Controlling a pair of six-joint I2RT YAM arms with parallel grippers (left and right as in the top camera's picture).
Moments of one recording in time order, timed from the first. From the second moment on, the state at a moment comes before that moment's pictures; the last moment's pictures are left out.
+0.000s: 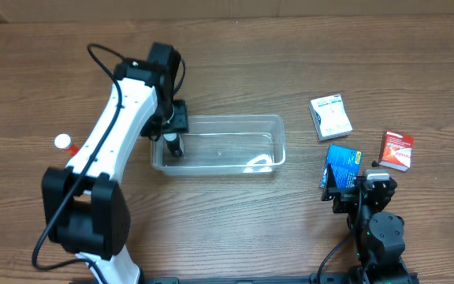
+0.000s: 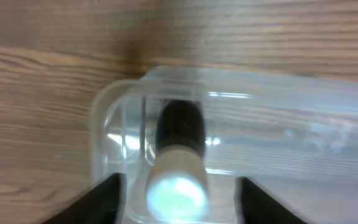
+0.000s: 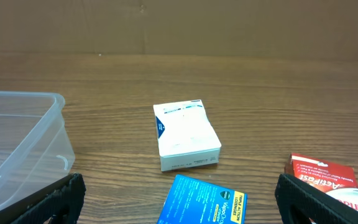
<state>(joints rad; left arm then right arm) -0.24 1.88 1.62 -1.24 -0.01 -0.35 0.19 0.15 0.06 -0.16 0.17 0.02</state>
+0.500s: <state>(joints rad) 0.32 1.57 1.69 -1.37 -0.16 -0.33 0.19 0.15 0.06 -0.15 0.17 0.02</state>
